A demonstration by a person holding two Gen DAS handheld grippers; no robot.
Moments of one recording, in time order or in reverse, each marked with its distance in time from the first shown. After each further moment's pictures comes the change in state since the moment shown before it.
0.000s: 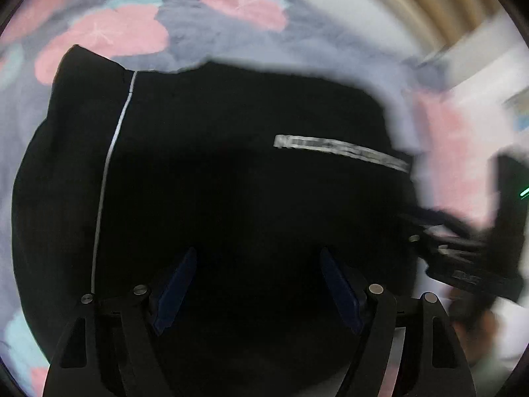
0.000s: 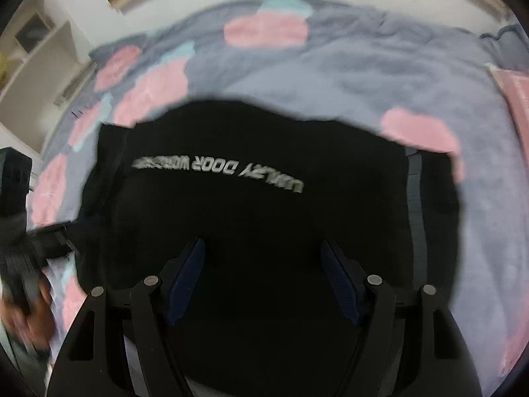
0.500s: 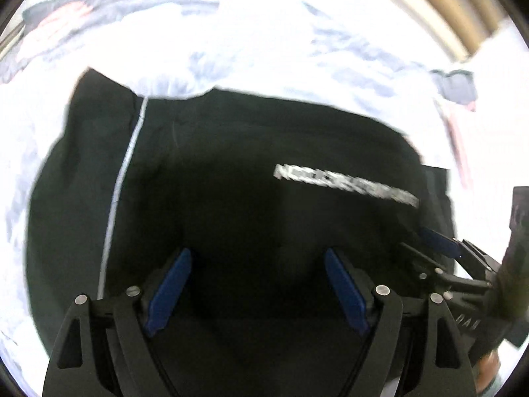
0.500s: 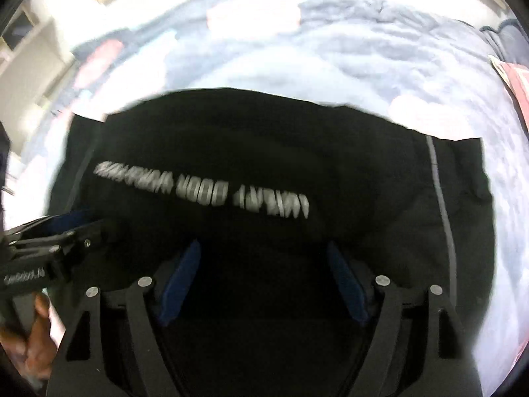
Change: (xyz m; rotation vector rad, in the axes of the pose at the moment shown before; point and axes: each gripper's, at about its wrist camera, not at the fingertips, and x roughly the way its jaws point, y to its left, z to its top) left arm -0.022 0.001 0.009 -0.028 -0.091 0.036; right arm -0.014 -0.025 -0.021 0.034 -0.076 0.039
